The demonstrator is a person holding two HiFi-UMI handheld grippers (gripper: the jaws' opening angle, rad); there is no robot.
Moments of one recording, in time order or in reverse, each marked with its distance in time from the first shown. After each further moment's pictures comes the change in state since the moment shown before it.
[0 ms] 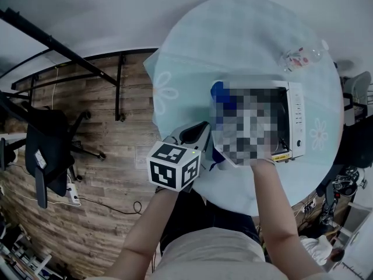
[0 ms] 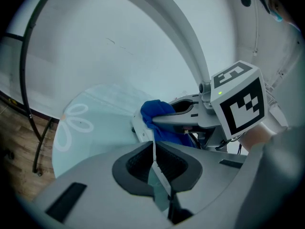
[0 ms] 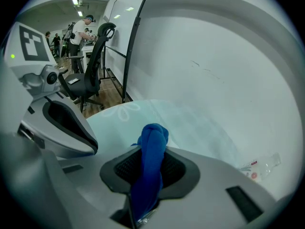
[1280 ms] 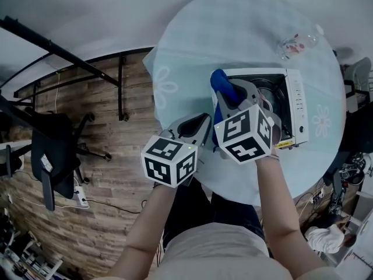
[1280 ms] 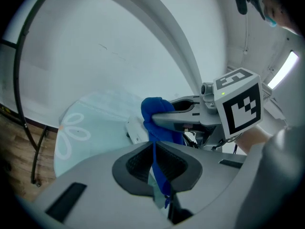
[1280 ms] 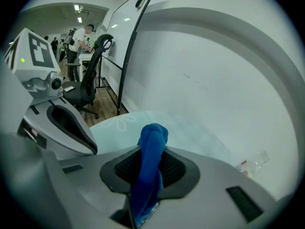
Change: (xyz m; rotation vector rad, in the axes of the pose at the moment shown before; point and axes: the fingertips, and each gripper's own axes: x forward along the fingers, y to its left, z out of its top) left arm -0.017 -0.012 0.009 0.073 -0.033 -0.054; right arm -0.031 -0.006 0.016 0.035 -0.122 -0.083
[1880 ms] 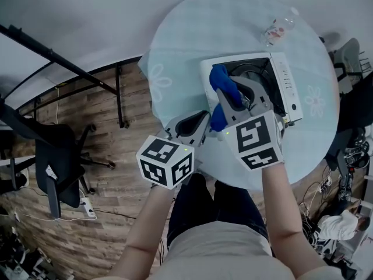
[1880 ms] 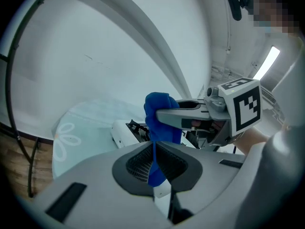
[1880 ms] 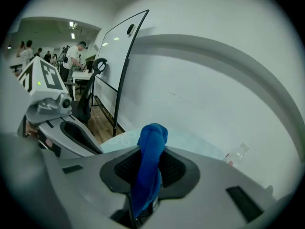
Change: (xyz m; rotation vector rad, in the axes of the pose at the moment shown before) left arm -0.040 -0.048 -0.001 0.114 -0.050 -0.105; right arm -0.087 0.010 0.013 0.131 -0.186 -0.097
